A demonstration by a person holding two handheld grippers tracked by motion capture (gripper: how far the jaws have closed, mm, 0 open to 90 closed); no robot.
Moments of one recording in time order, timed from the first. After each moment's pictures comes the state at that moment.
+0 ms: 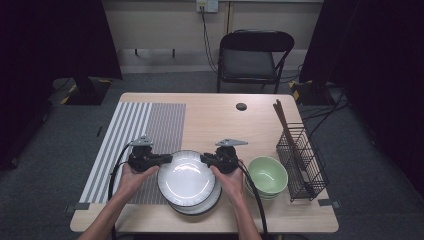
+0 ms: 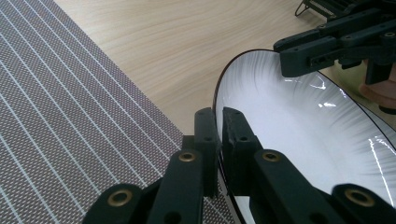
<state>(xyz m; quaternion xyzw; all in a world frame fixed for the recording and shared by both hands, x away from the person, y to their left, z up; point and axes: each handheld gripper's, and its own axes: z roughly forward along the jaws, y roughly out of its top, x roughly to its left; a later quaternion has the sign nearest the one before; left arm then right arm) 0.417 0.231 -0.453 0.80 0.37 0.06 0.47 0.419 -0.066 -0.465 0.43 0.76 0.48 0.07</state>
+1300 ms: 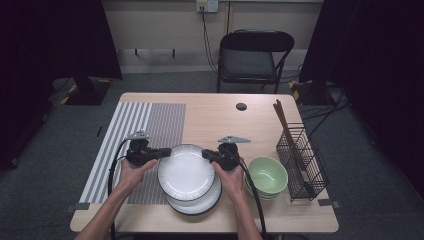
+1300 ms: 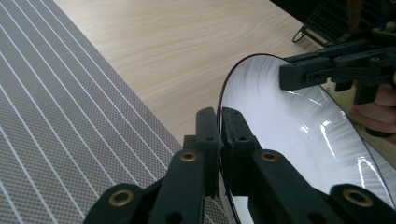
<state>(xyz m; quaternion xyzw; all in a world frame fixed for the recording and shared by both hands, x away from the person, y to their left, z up) 0.426 0.240 -0.448 0.78 0.39 0.04 0.49 0.428 -0.069 -0.463 0.43 0.75 0.50 0.07</state>
